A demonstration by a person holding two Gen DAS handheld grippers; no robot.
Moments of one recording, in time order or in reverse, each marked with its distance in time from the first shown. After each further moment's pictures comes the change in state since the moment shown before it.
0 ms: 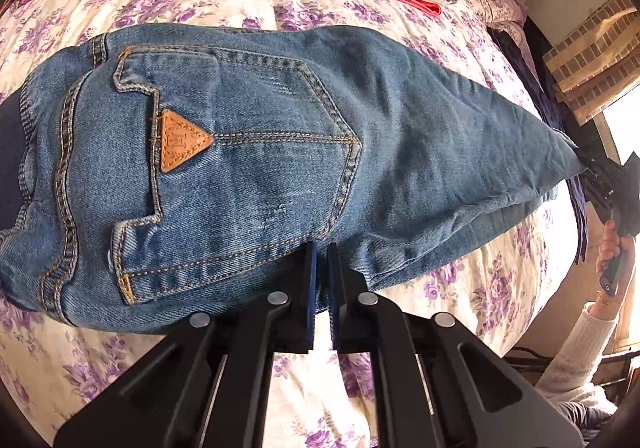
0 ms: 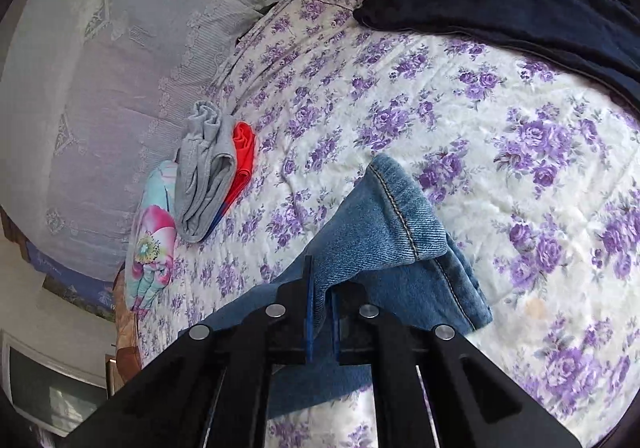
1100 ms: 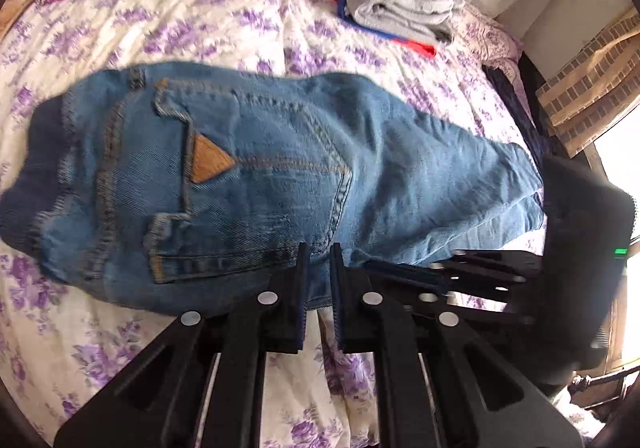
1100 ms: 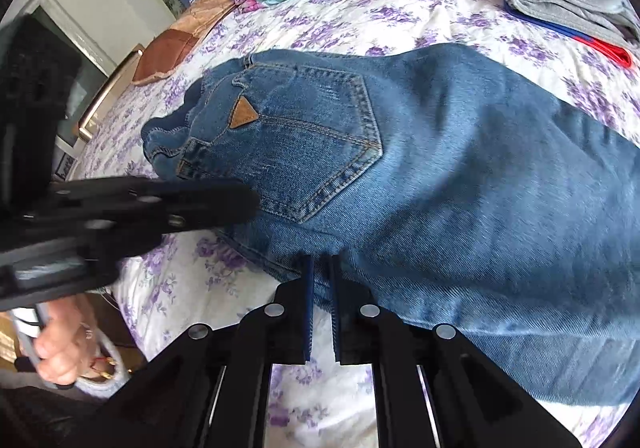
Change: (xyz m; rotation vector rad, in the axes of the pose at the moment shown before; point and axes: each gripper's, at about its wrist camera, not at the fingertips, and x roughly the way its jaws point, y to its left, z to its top) left arm -0.019 0.001 -0.004 -0.084 -0.096 -0.023; right arm 0.141 0.254 -0.237 -0.836 0.539 0.156
